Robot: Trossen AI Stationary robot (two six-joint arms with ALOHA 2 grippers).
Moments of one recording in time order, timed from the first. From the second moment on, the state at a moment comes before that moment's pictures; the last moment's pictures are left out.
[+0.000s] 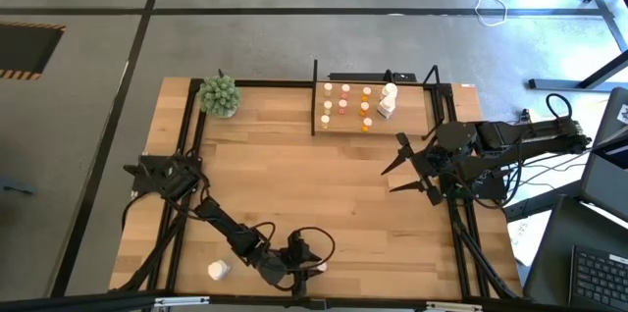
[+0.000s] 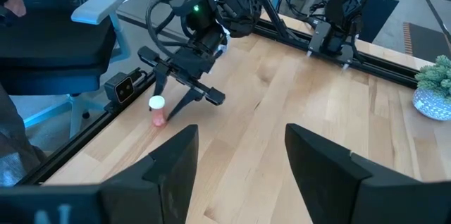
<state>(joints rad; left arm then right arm) -0.68 2.17 1.11 0.66 -0.59 -0.71 0.17 0.82 0.85 -0.43 -0.22 -0.21</state>
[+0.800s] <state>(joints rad) -0.67 2.19 1.11 0.69 -0.58 -0.70 0.17 0.82 0.85 -0.43 -0.22 -0.21</state>
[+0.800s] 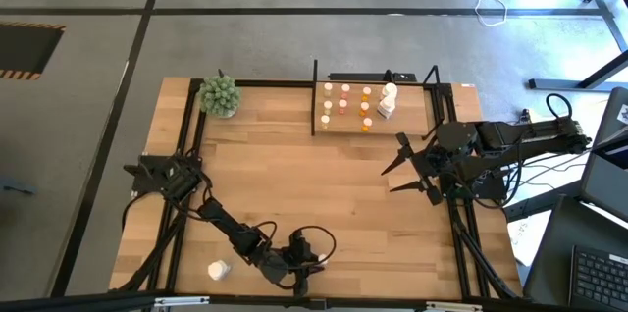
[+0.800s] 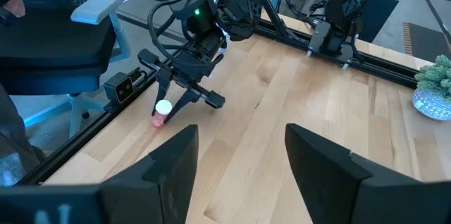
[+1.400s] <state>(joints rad) -0.67 2.19 1.11 0.76 -0.58 -0.62 0.17 0.82 0.85 -0.43 -0.22 -0.21</state>
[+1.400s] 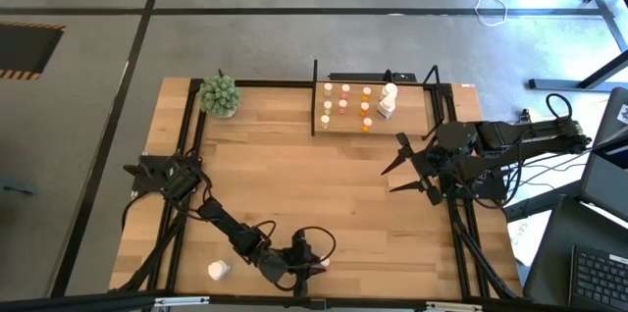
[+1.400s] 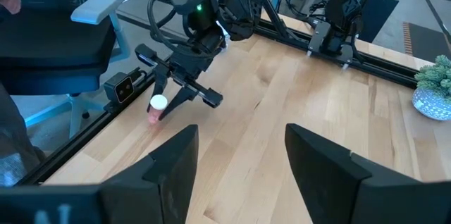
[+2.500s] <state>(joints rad) -0.41 1.79 1.31 -0.02 -0.39 -0.42 0.17 0.83 0.85 -0.37 -0.23 -0.21</state>
